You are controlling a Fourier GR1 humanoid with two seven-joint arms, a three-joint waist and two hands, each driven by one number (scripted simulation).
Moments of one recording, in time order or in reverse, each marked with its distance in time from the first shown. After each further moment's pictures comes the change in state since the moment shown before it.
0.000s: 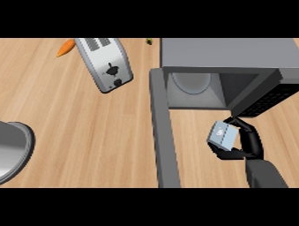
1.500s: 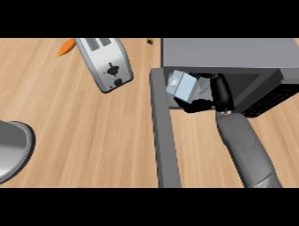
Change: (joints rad) left arm 0.006 -0.004 0.060 0.021 0.071 -0.046 -0.015; right arm -0.275 0.107 0.110 -0.289 0.107 -0.151 0.485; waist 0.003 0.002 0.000
